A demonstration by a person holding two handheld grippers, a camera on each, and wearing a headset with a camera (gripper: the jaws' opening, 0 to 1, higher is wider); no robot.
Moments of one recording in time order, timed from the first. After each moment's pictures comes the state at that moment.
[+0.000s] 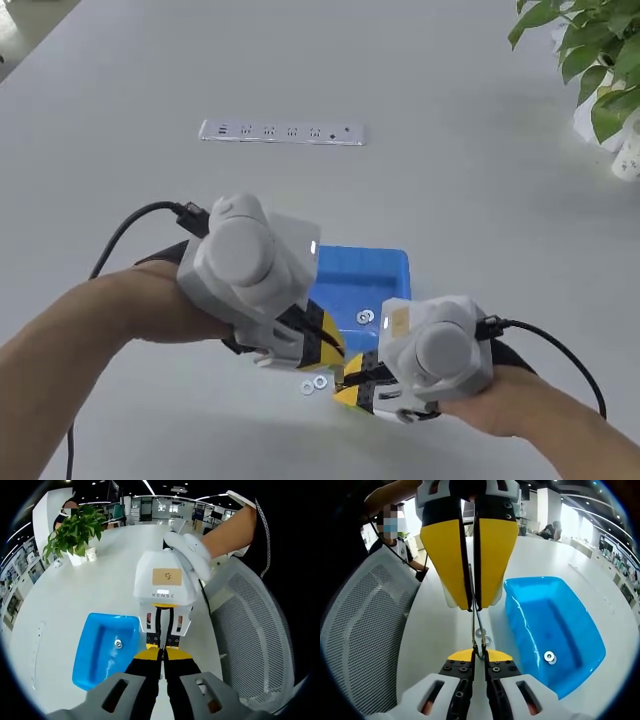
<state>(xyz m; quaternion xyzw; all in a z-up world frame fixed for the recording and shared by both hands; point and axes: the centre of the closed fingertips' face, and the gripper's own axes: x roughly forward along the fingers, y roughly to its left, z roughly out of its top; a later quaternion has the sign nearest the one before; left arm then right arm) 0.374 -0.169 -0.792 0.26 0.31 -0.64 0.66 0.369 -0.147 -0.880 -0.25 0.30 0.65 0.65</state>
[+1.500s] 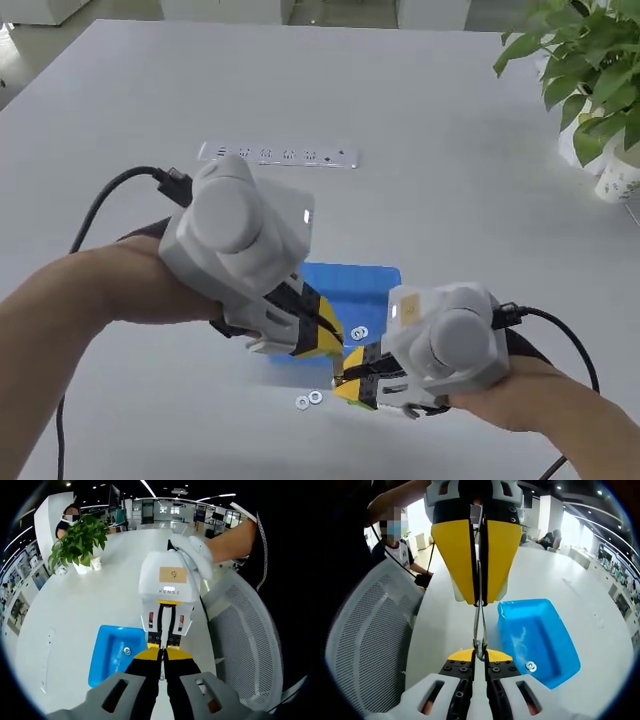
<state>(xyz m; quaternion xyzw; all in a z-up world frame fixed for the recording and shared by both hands) 0.378 -0.170 -0.743 0.27 0.30 -0.63 0.67 0.375 -0.149 -0.832 -0.27 0.26 0.65 0.66</state>
